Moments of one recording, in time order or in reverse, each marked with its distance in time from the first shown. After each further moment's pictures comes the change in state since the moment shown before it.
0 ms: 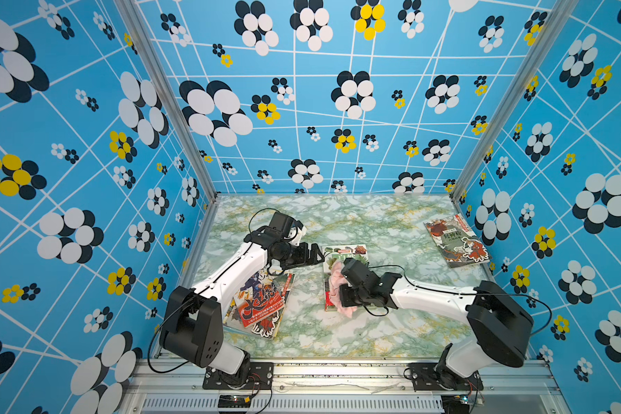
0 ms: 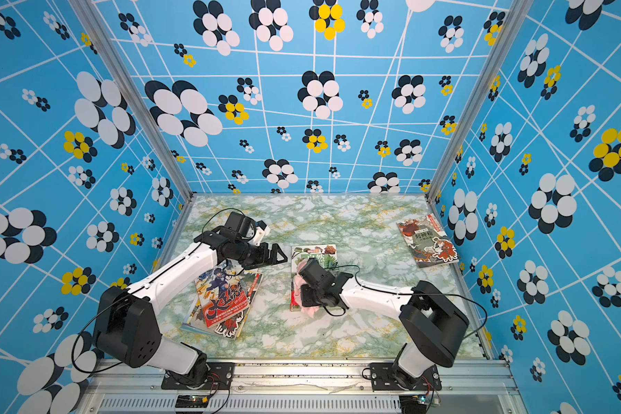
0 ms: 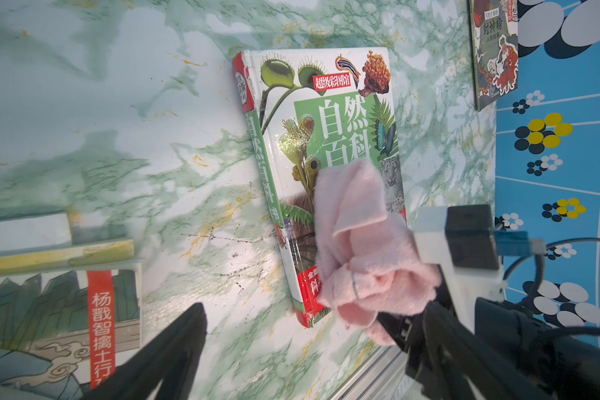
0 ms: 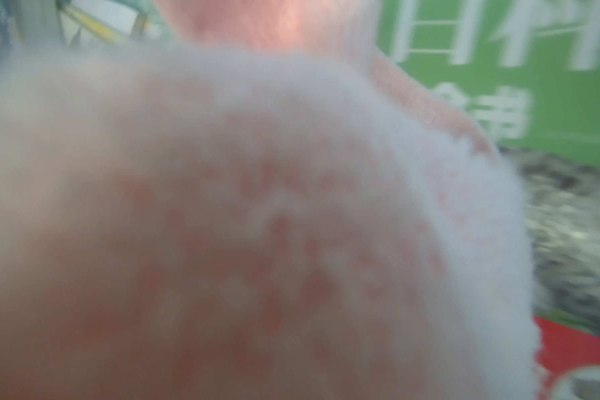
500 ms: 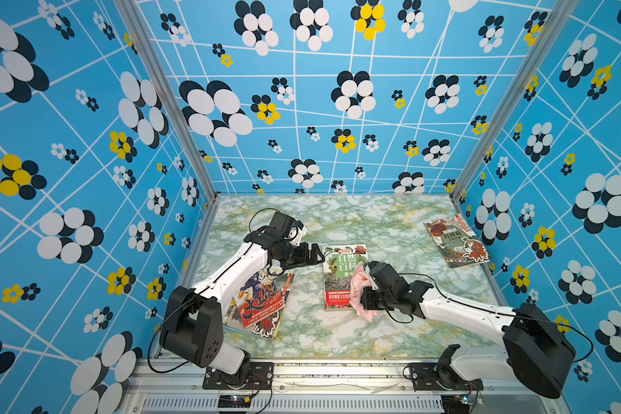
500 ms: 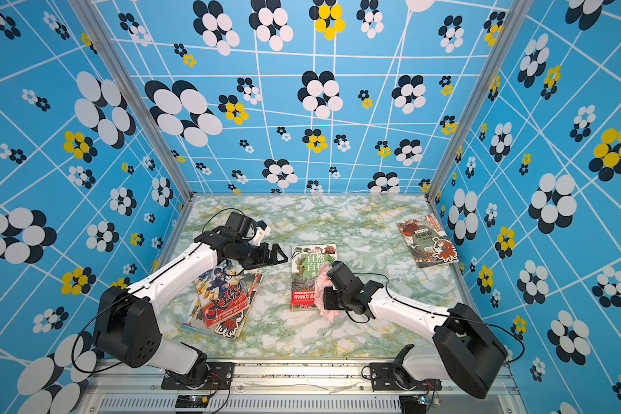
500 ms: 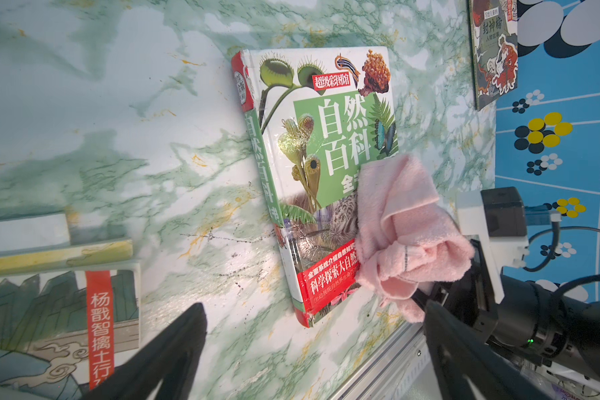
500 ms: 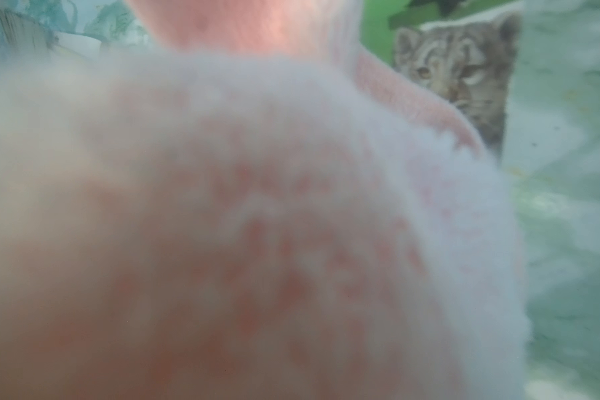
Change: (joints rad) left arm -0.003 0.000 0.000 0.000 0.002 0.000; right arm -0.169 -0.295 -0.278 0.003 -0.051 -0.003
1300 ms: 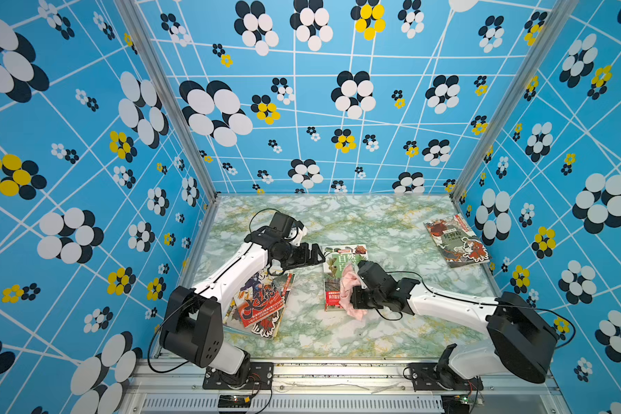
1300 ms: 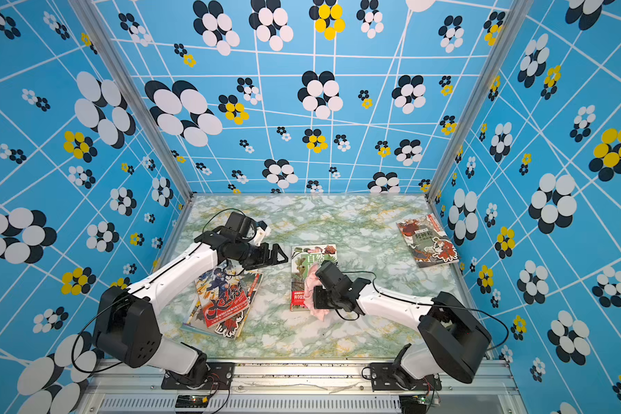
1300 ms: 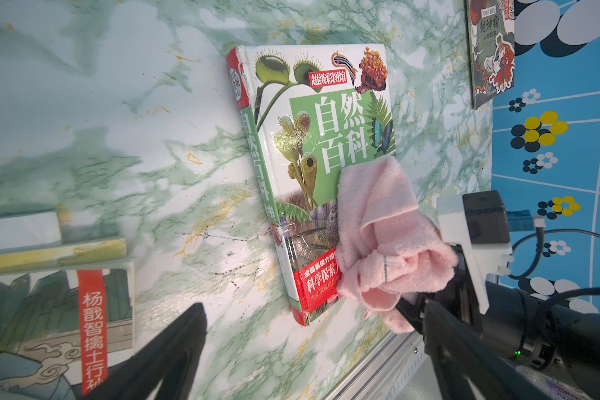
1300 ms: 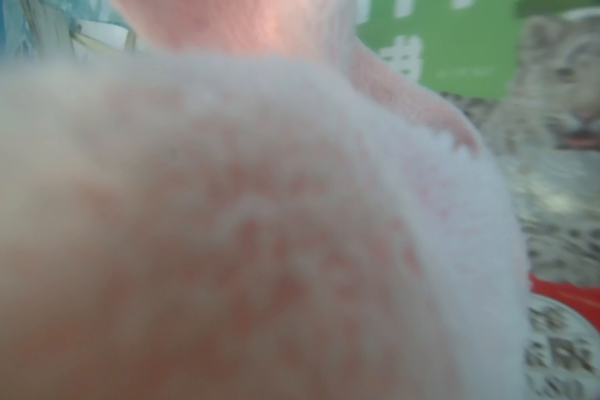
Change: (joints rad) left arm -0.002 0.000 0.000 0.000 0.009 -0.007; right arm 0.061 0.108 0.076 0.039 -0.007 0.052
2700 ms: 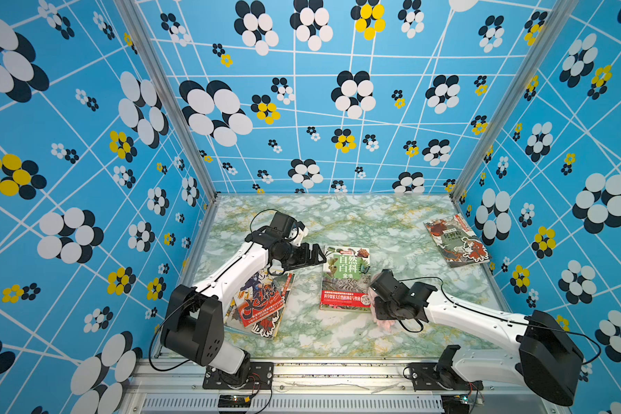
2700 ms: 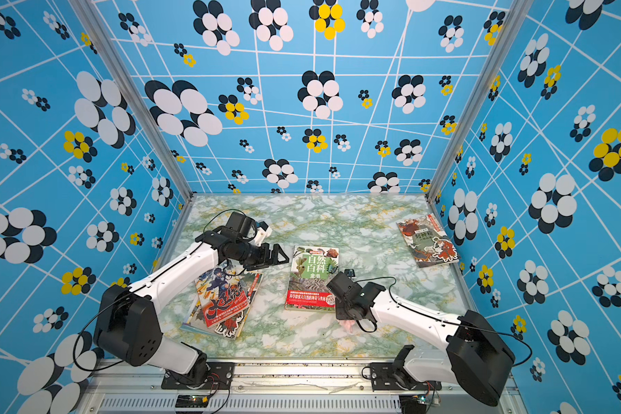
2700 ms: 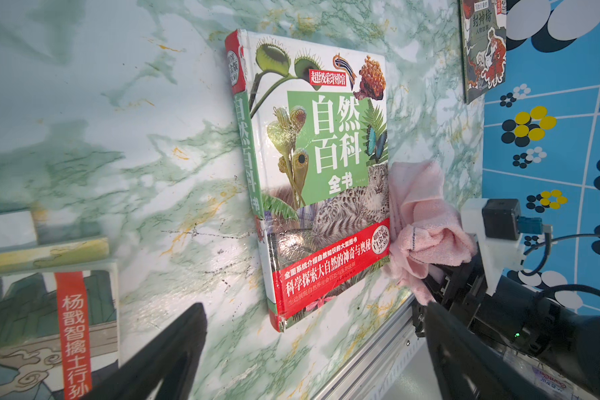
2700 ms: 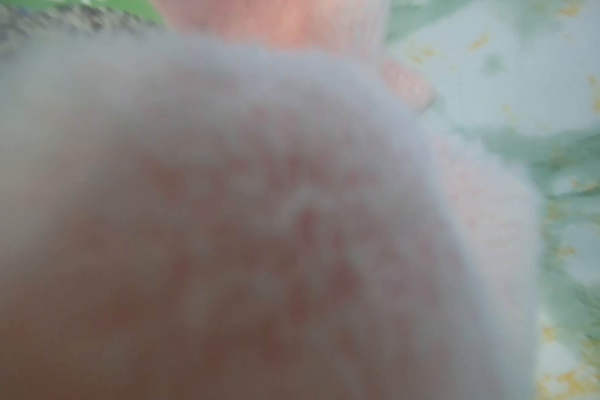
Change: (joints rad) left arm 0.000 0.008 0.000 0.000 0.032 -0.003; right arm 0.011 -0.173 -0.024 -0.471 0.292 -0.005
